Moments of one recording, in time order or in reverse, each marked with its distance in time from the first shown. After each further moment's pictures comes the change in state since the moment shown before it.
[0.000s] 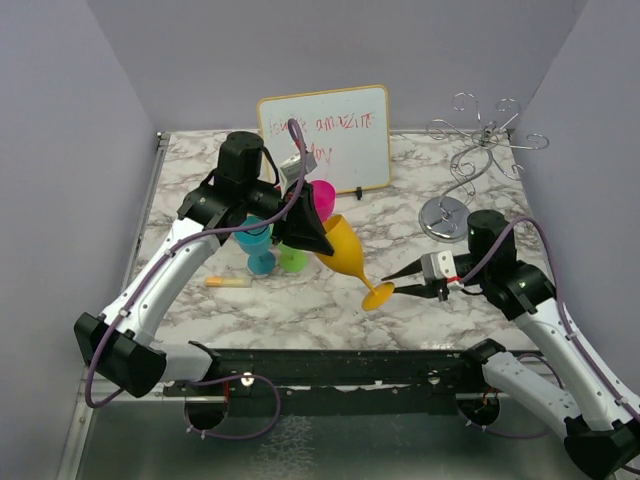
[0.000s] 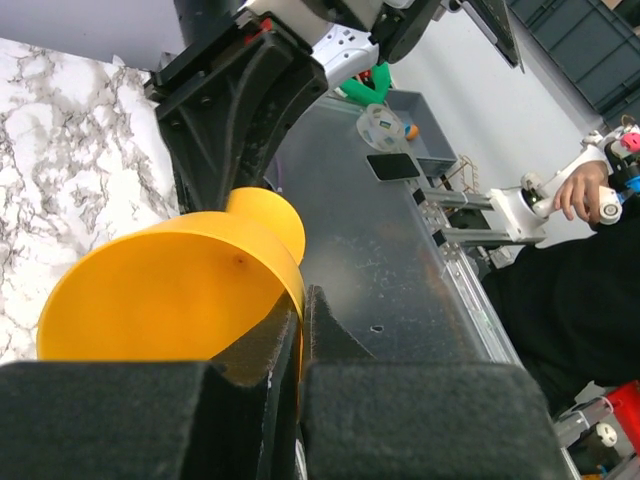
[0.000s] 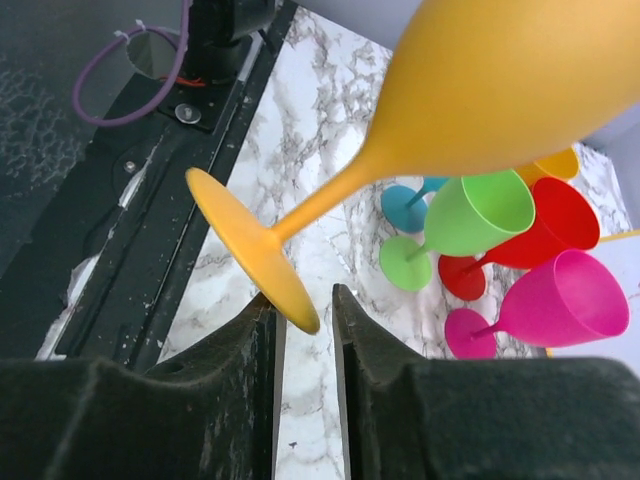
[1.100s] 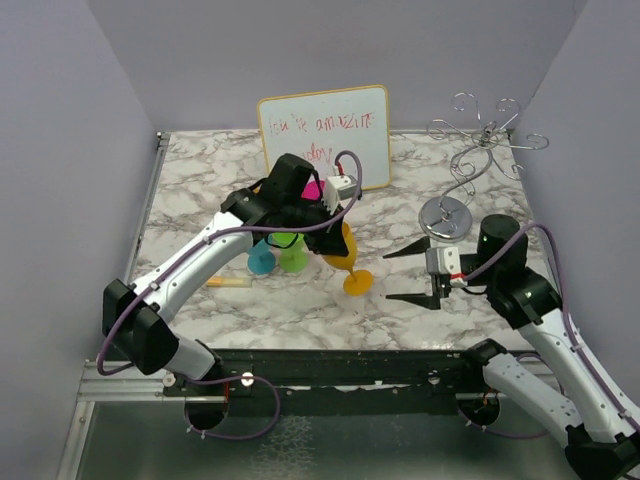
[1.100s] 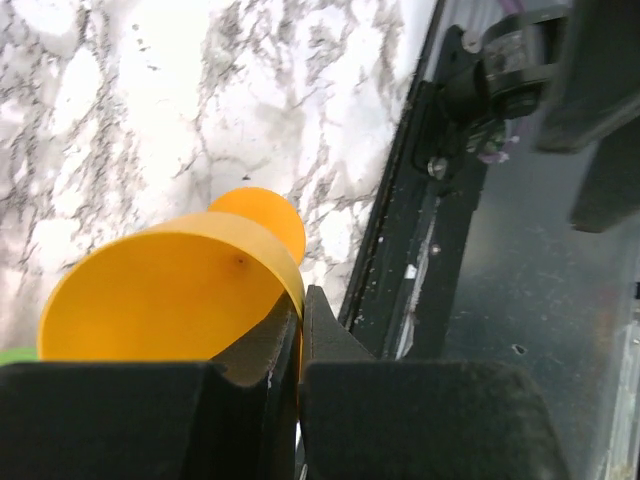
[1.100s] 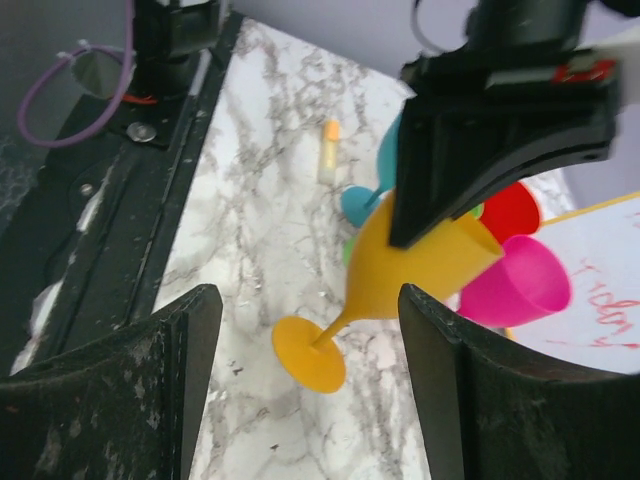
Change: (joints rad) left arm -0.148 0.135 0.004 -0.222 -0.705 0.121; right arm 0.000 -0.052 -0.025 0.105 0.066 0.141
